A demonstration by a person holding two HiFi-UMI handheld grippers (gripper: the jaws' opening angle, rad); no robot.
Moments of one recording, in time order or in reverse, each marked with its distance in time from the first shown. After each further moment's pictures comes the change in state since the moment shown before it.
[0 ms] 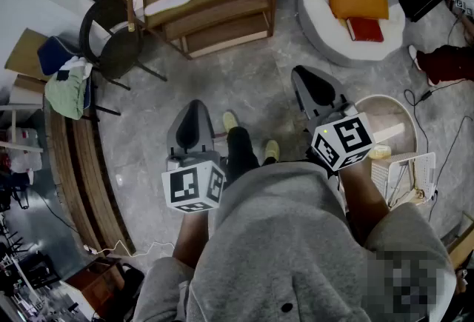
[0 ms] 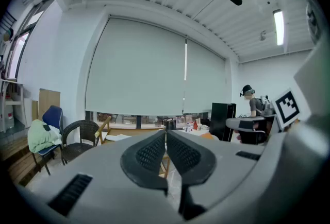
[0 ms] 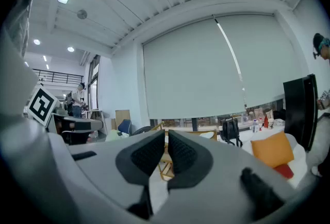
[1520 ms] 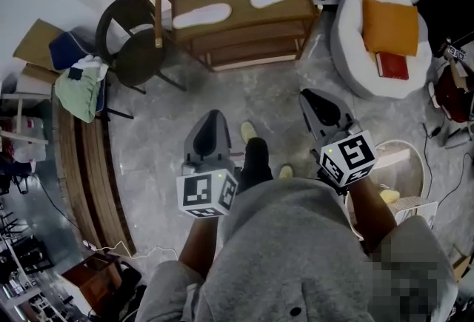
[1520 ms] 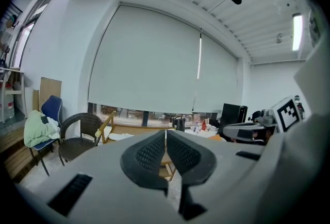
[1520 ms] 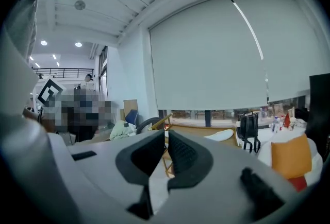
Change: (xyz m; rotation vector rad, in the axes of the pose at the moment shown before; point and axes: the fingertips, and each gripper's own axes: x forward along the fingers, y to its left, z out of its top) left arm 0.125 0.100 0.009 -0.093 0.068 0.033; right arm 0.171 -0.003 -0.009 -0.036 0.134 0.135
